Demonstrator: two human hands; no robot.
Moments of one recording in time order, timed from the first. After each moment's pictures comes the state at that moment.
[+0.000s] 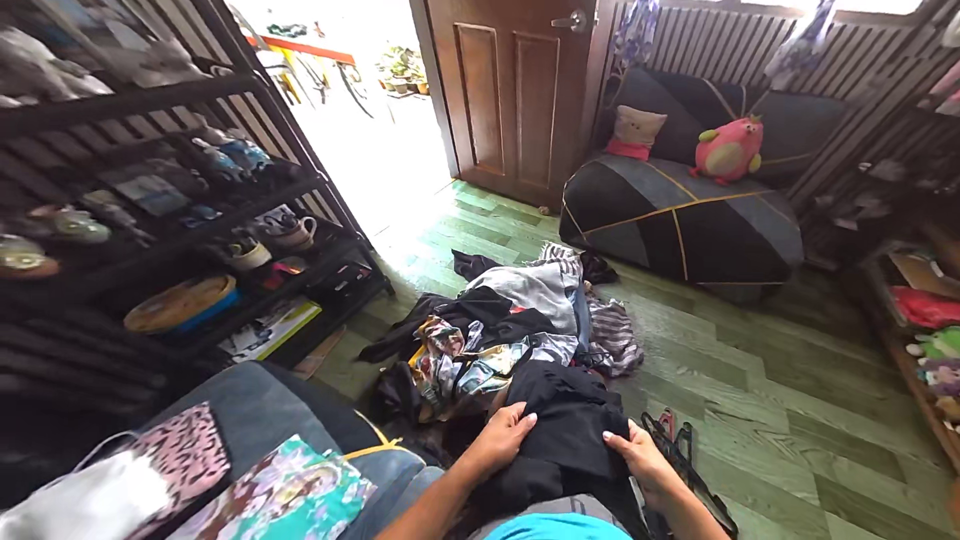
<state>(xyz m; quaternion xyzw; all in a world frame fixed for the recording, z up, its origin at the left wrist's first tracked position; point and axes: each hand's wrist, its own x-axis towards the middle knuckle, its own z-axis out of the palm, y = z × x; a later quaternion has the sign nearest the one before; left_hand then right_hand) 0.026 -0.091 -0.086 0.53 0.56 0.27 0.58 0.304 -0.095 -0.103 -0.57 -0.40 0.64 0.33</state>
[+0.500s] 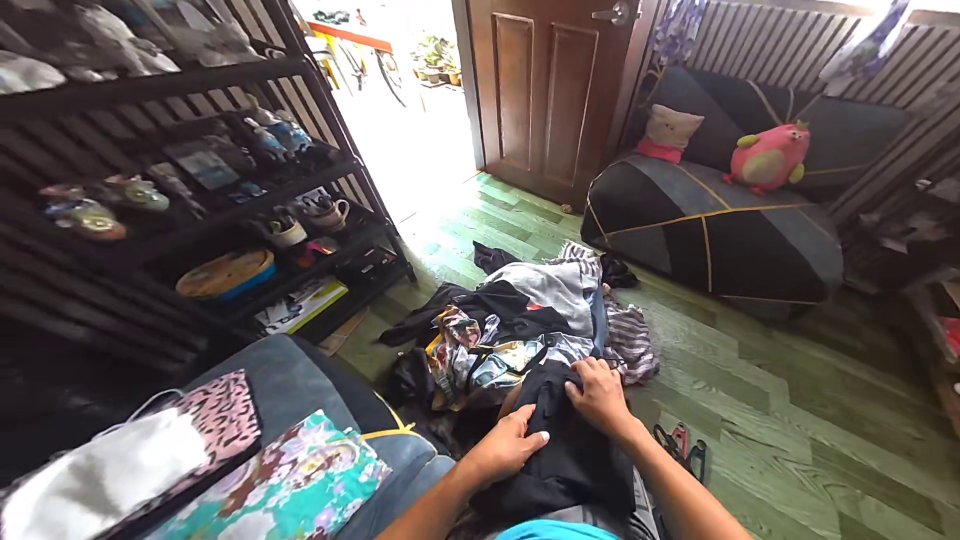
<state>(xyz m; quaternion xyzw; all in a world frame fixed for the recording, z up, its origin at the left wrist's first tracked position) 0.013 -0.104 -0.074 0.51 0.57 0.21 0.61 0.217 -0.001 -0.077 -0.53 -0.81 0.22 0.07</state>
